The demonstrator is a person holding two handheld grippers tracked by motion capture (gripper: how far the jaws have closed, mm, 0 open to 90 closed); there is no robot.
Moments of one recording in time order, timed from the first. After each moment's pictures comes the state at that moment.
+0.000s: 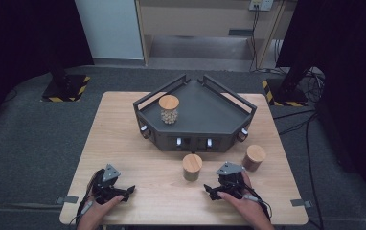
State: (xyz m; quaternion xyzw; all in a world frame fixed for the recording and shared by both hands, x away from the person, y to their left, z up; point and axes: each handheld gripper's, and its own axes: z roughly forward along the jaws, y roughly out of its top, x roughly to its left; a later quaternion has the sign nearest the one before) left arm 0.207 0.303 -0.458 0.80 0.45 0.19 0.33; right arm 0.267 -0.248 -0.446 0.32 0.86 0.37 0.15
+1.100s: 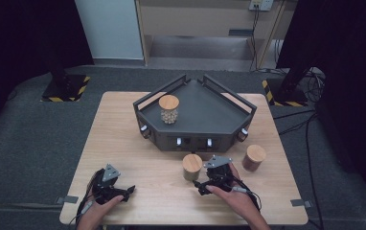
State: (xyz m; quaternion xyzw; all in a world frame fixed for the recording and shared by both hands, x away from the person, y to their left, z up) left arm 0.207 0.303 -0.458 0.80 0.45 0.19 0.33; right arm 0.286 -0.216 -0.429 0.30 0.87 0.37 0.13
